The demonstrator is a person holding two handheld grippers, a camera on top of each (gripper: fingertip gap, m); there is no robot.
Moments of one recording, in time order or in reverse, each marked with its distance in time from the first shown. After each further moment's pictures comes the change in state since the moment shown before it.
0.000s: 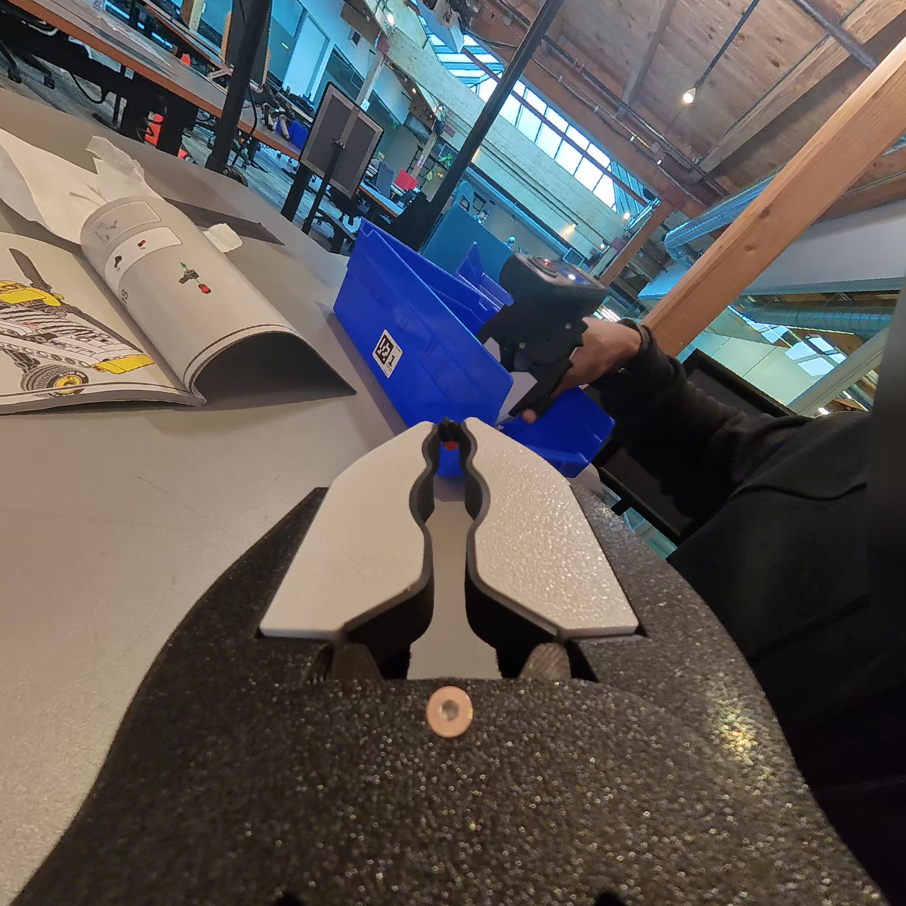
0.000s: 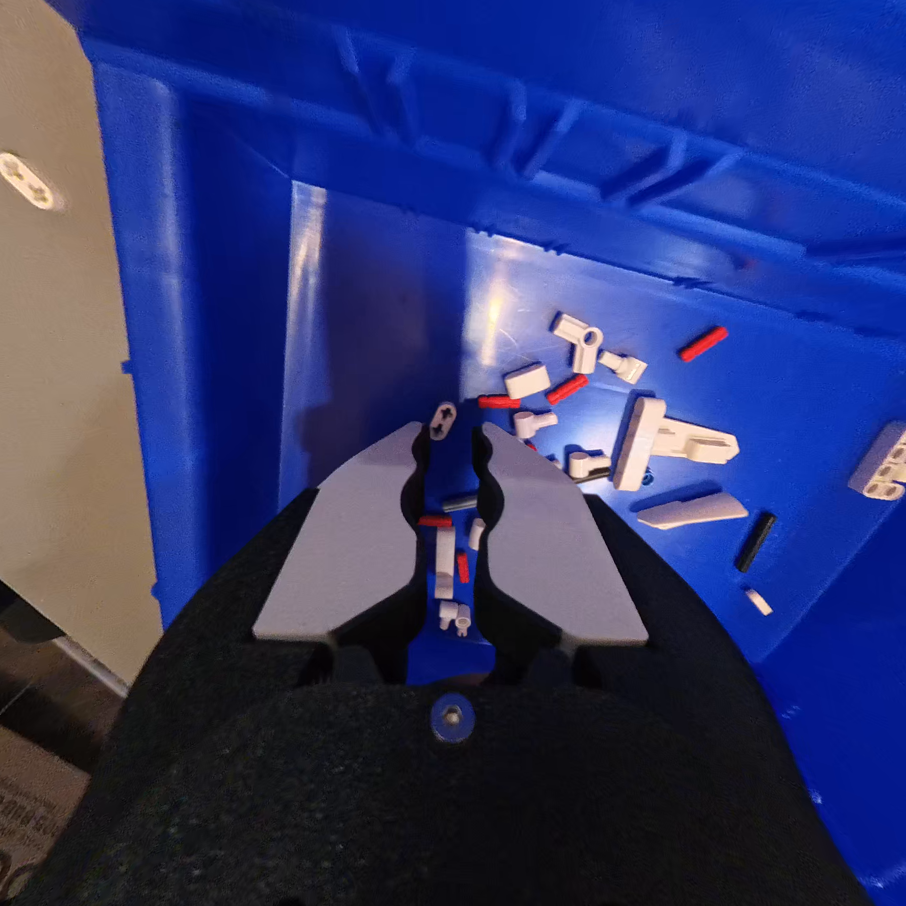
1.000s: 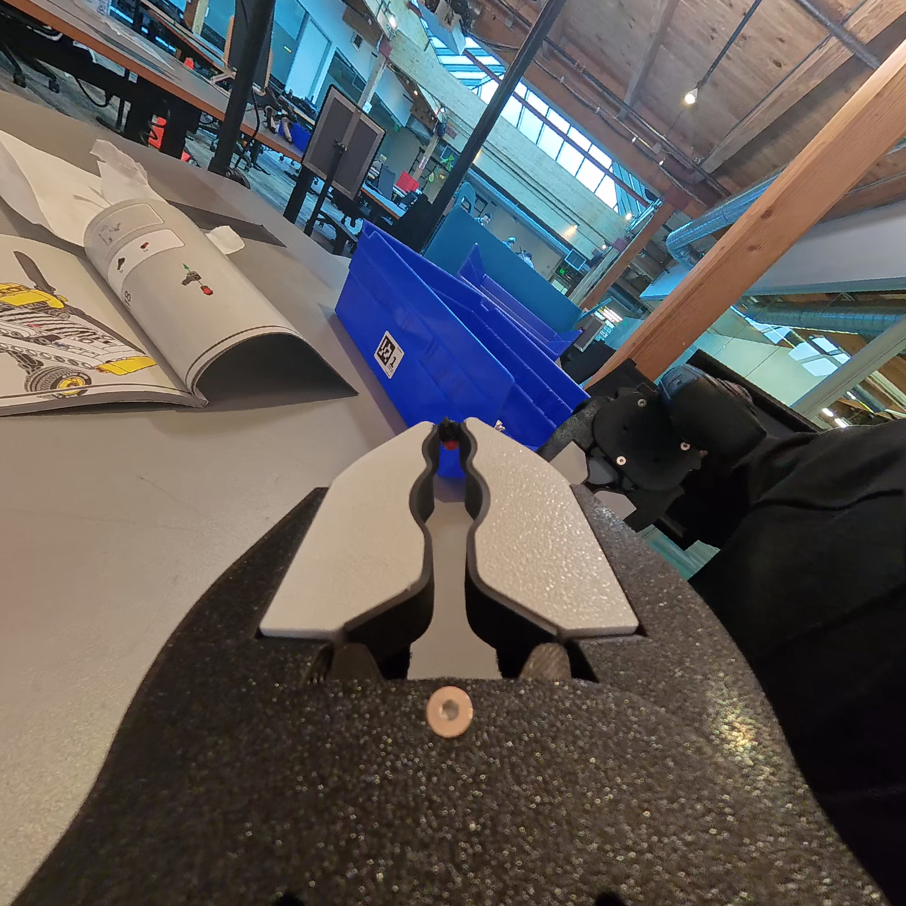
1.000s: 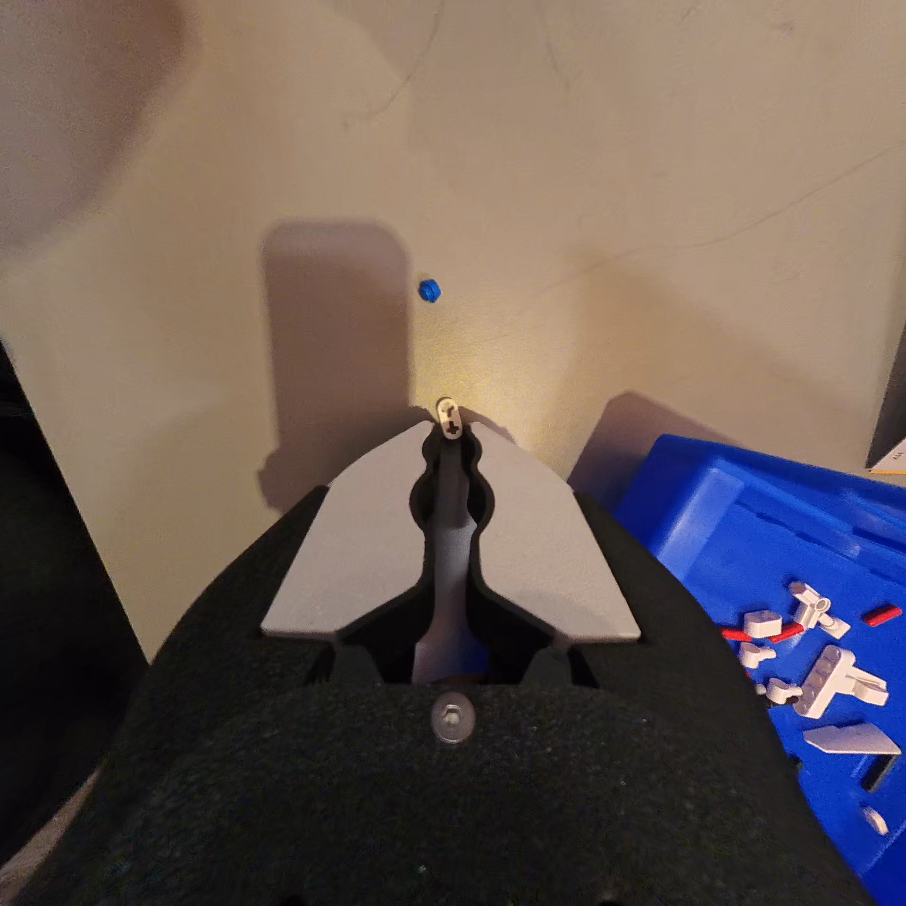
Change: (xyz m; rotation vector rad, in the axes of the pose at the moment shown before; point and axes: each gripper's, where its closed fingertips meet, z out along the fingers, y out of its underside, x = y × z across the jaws) left arm -0.001 0.000 0.000 0.003 -0.004 0.004; right arm -0.129 -0.076 0.016 0.216 0.032 -0.232
